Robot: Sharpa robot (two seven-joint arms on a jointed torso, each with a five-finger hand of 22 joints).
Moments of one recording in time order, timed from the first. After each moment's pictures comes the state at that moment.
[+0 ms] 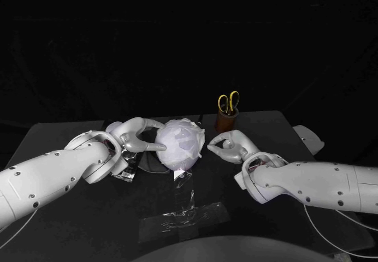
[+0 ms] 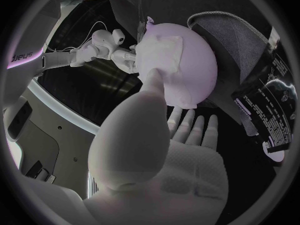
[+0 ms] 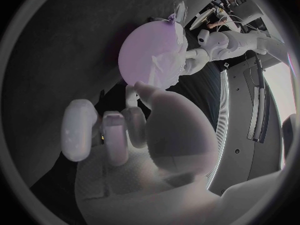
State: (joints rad) left arm 1.17 -0.67 -0.09 1.34 -0.99 -0.19 0.14; left_hand 1.61 -0.16 -0.05 0.30 0.05 0.54 0.16 0.18 0.20 0.45 0.20 0.05 0.04 0.24 0.20 0.11 0.07 0.12 0.26 0.29 0.06 0.09; right arm 0.98 -0.96 -0.16 1.72 -0.88 -0.94 -0.09; right_hand 1.21 -0.16 0.45 0.15 0.05 0.91 0.11 0.36 0.46 1.47 0.03 1.40 1.31 1.47 -0.04 1.57 1.31 0.05 1.46 0.05 1.28 1.31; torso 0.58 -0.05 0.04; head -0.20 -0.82
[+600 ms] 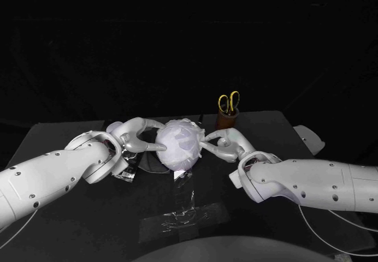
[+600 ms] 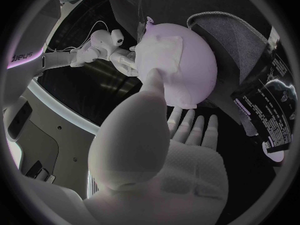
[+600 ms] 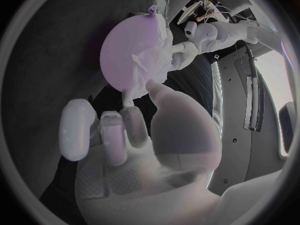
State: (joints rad) left arm 1.17 -0.67 -0.09 1.34 -0.99 -0.19 0.14; left_hand 1.61 -0.16 -0.05 0.30 0.05 0.54 0.16 0.18 0.20 0.45 0.20 0.05 0.04 0.24 0.20 0.11 0.07 0.12 0.26 0.29 0.06 0.09; right arm 0.98 -0.93 -0.15 1.71 -0.73 -0.92 0.08; right_hand 1.17 -0.17 0.35 0.21 0.05 0.89 0.14 0.30 0.44 1.46 0.05 1.39 1.31 1.47 -0.02 1.57 1.31 0.05 1.47 0.08 1.27 1.31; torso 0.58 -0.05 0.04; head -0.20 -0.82
